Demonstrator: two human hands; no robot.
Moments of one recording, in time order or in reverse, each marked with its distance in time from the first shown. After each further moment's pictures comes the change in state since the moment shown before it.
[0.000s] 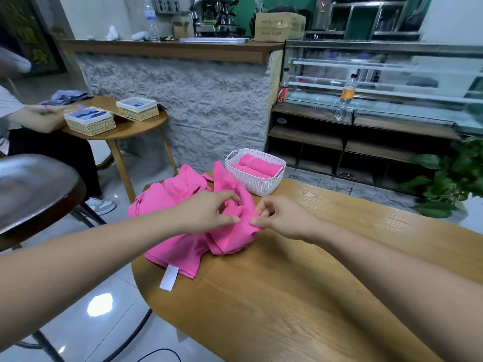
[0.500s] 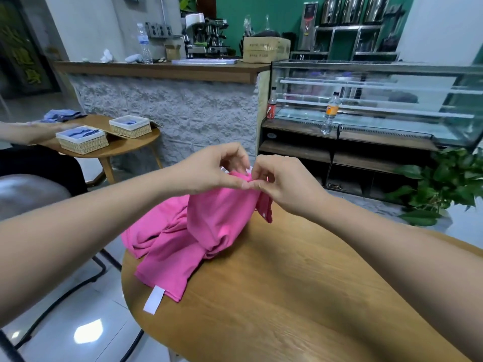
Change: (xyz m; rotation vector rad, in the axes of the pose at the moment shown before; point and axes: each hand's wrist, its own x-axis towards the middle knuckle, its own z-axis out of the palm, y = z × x) left_hand 0.027 0.059 -0.104 -0.464 0.144 0.263; right_hand -0.019 -0.074 -0.079 -0.433 0.413 -0.534
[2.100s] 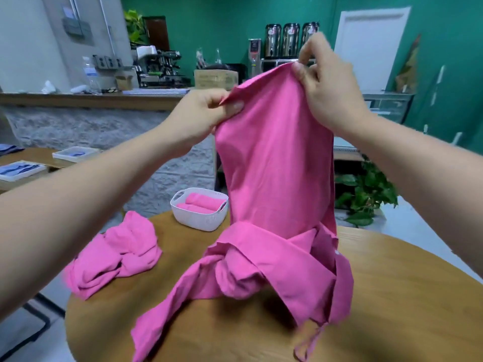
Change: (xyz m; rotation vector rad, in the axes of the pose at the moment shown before) left_hand 0.105 0.134 -0.010 -0.230 0.285 0.219; right_hand 0.016 0.004 -0.237 -0.244 0.517 0.219
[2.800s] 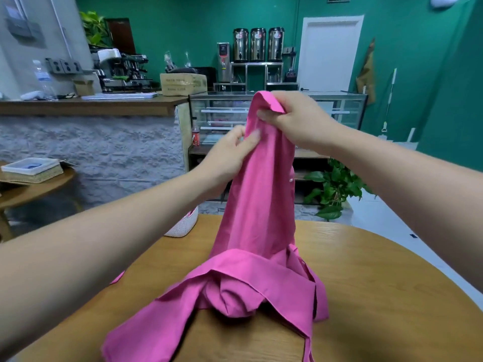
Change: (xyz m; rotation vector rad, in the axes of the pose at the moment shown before) left_hand -0.016 0.008 0.144 -0.343 -0.108 -0.191; right_hand -0.039 0.028 -0.036 -0.009 -0.356 0.110
